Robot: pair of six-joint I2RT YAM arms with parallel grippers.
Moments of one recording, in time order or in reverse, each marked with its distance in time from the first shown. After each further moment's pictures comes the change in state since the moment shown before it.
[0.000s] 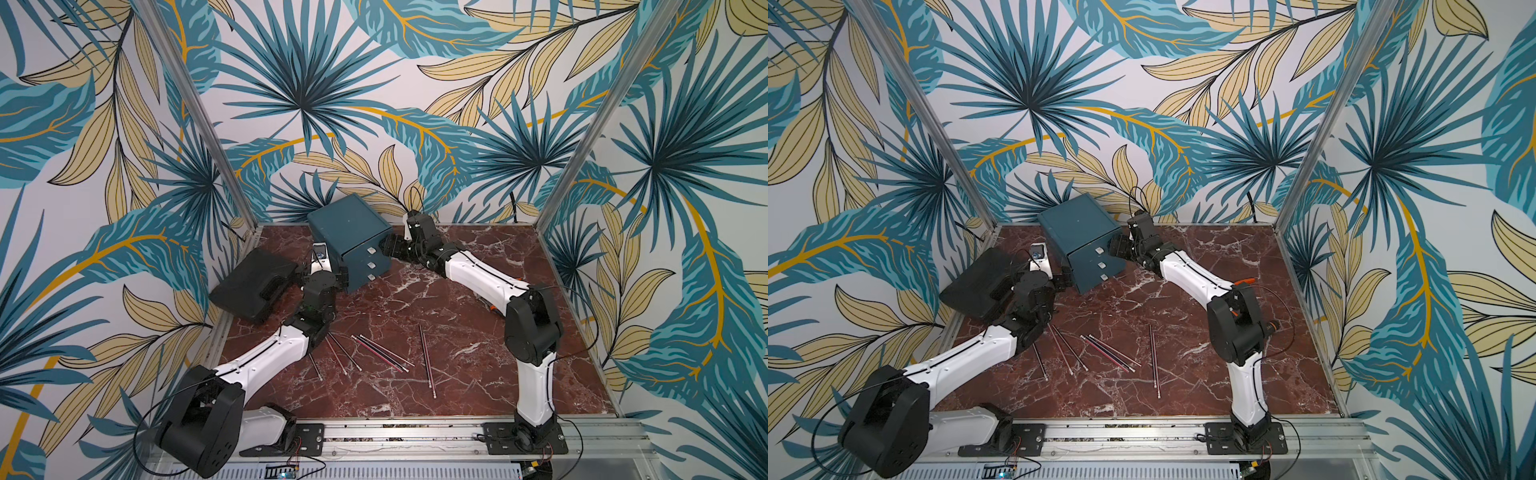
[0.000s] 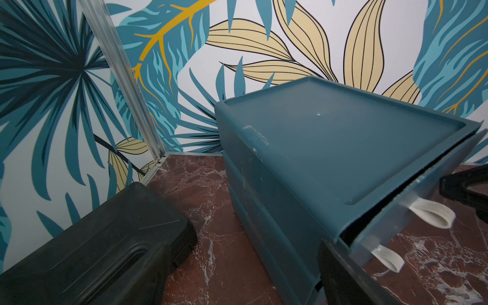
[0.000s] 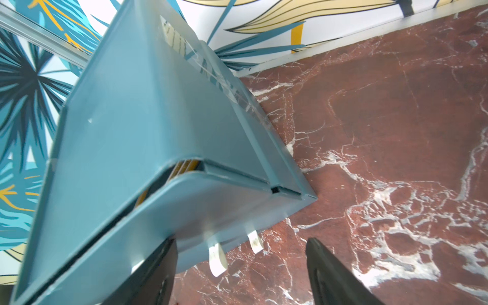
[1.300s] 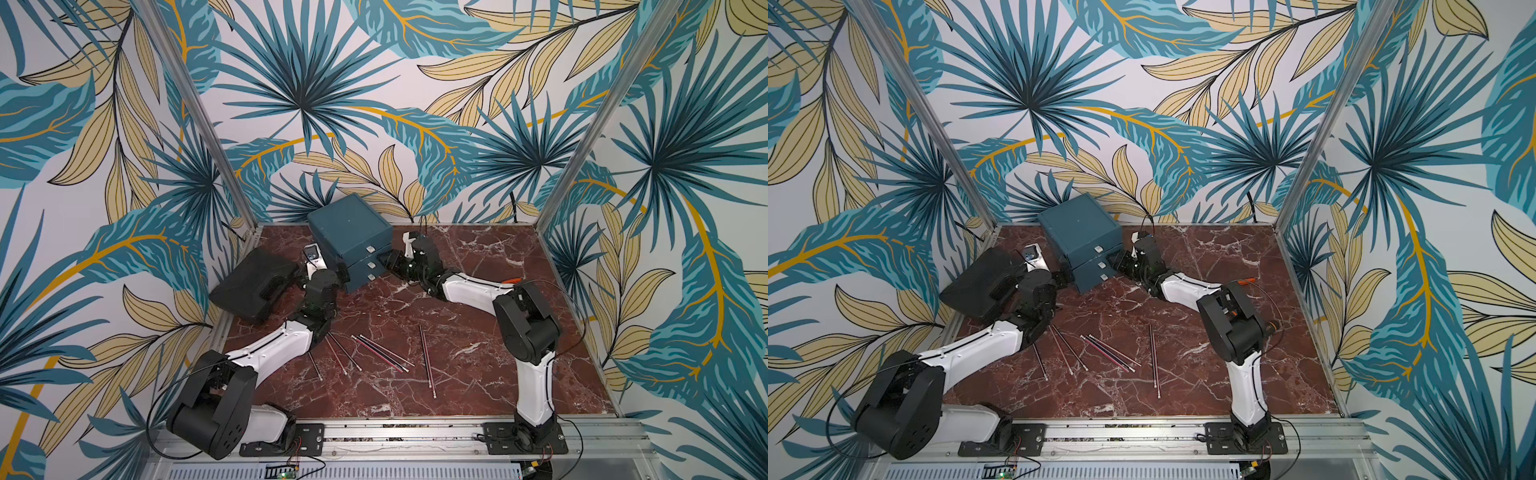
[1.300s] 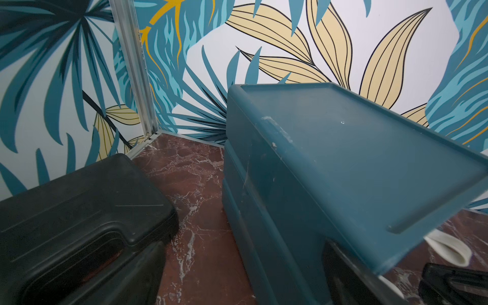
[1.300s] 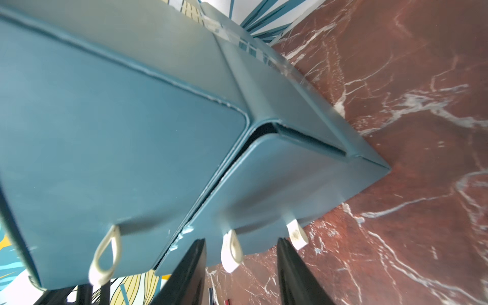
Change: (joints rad) left arm 0.018 0.080 0.000 0.070 -0.004 -0.200; right arm 0.000 0.021 -0.345 0.565 -0.187 0.312
